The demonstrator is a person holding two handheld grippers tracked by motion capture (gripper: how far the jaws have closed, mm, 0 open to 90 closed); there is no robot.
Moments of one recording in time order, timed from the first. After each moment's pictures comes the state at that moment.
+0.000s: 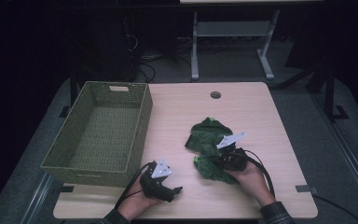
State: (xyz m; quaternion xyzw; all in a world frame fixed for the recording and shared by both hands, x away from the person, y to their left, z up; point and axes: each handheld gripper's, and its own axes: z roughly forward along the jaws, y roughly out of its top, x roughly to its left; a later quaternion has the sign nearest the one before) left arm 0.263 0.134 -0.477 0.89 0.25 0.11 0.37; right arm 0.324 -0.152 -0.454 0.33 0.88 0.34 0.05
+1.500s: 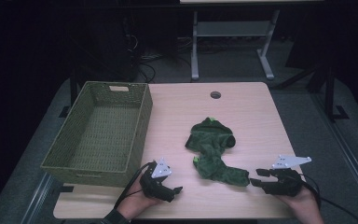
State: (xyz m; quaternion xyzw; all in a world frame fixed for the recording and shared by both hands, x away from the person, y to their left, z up) left arm 0.263 0.134 -0.477 0.89 0.25 0.10 0.37; right arm 0.247 -0.284 -0.455 0.38 0.84 0.39 0.08
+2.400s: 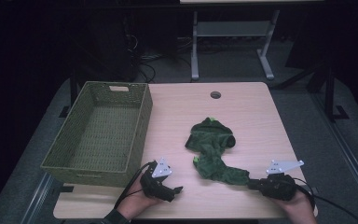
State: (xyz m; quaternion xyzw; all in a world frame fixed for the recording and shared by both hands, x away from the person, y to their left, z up) left arm 0.265 0.133 -0.477 0.89 0.25 0.10 0.37; right arm 0.241 -0.272 -0.466 0.37 0.84 0.39 0.03
